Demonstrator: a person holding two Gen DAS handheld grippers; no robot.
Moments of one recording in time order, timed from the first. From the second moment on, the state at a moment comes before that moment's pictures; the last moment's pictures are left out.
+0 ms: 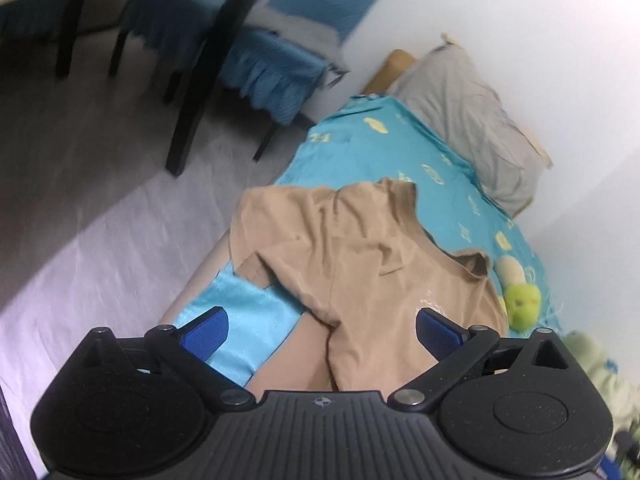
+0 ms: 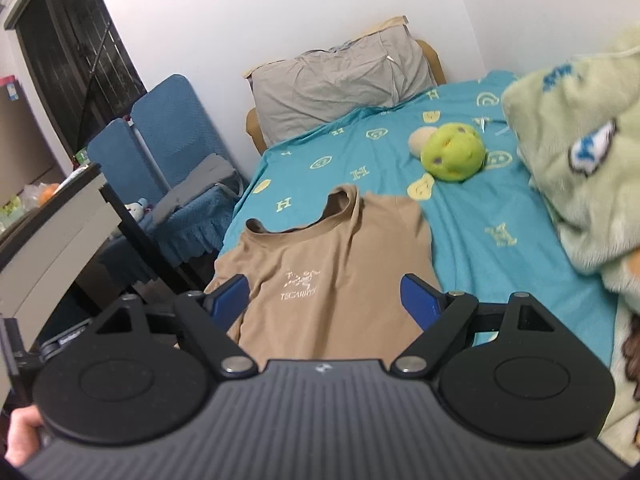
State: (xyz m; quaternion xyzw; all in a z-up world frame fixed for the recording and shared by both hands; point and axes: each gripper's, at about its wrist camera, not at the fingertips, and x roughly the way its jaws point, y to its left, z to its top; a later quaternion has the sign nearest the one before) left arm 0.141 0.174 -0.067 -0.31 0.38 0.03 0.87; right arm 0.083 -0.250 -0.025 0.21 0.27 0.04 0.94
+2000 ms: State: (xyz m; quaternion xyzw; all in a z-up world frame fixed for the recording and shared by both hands) left arm 0.121 0.105 -0.014 -0.09 0.30 0.02 0.95; right arm 0.123 -0.238 -0.061 0.13 0.28 0.04 0.95
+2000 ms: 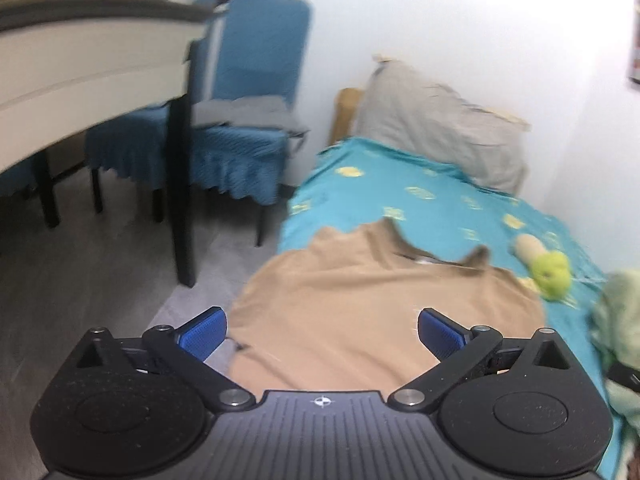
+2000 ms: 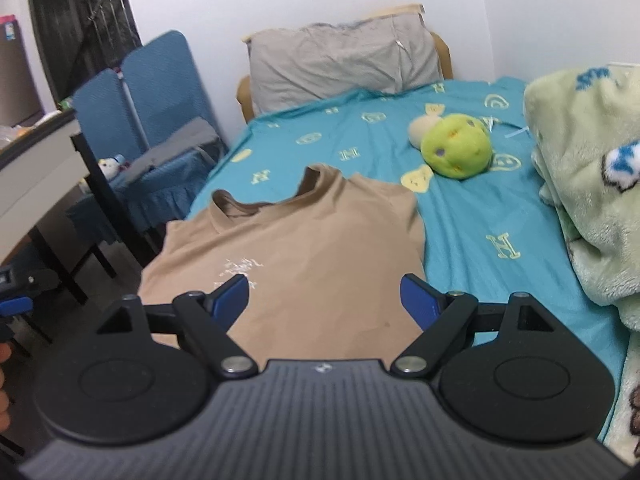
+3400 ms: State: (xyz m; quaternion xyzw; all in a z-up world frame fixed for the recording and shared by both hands) left arm 0.107 0.047 -0.107 -0.09 0.35 0.02 0.93; right arm 0.297 -0.413 -0.193 0.43 0.36 0.08 0.82
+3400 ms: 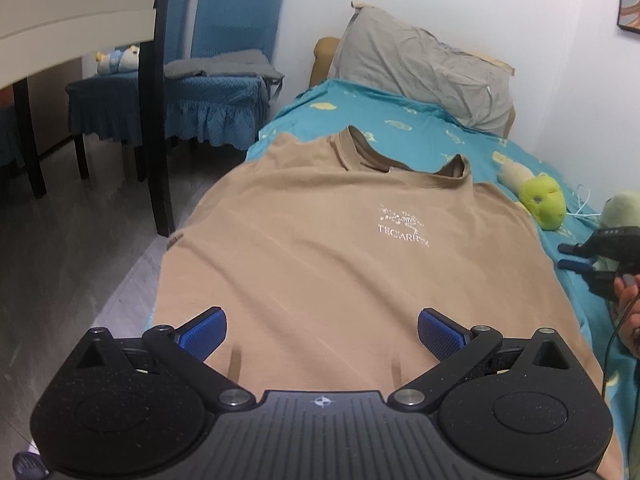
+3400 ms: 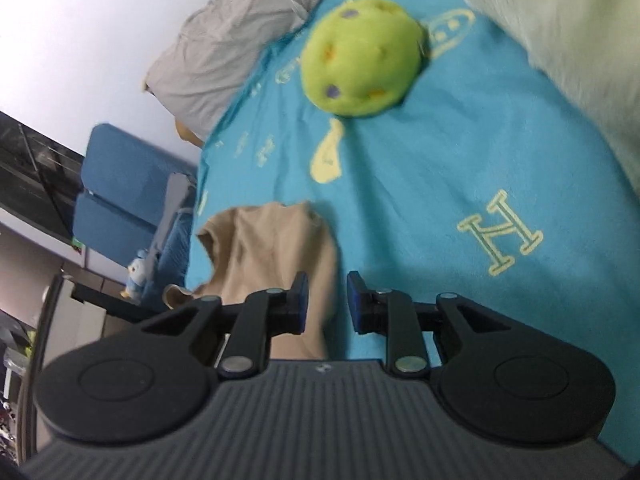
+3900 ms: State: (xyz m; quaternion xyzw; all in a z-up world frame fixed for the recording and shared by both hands) left arm 0.107 0.058 -0.105 -0.15 0.34 0.00 0.93; right arm 0.323 -0.351 -0.174 0.35 0.35 0.12 0.86
